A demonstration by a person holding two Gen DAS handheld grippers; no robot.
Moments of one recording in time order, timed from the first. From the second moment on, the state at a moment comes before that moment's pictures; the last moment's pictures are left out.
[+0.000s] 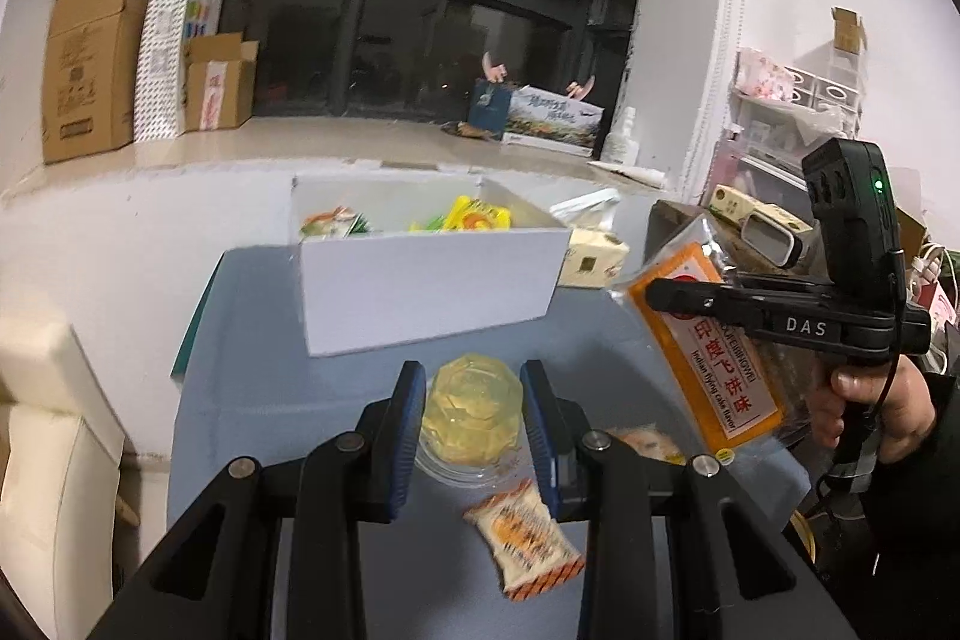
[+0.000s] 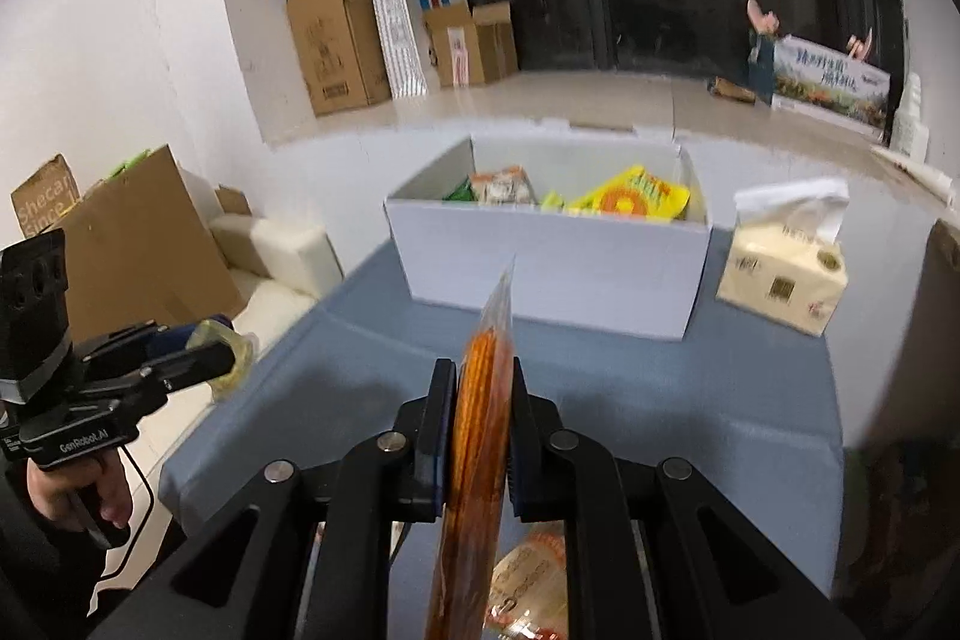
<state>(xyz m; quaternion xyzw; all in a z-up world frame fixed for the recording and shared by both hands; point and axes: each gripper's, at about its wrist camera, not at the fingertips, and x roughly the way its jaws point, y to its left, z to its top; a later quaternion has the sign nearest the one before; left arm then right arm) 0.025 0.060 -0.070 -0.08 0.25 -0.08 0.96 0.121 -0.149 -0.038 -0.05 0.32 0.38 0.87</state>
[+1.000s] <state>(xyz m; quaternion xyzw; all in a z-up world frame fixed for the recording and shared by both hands) 0.306 0.108 -0.021 -0.03 0.27 -0.07 0.96 0.357 -0.045 0.035 -0.02 0.26 0.35 0.90</state>
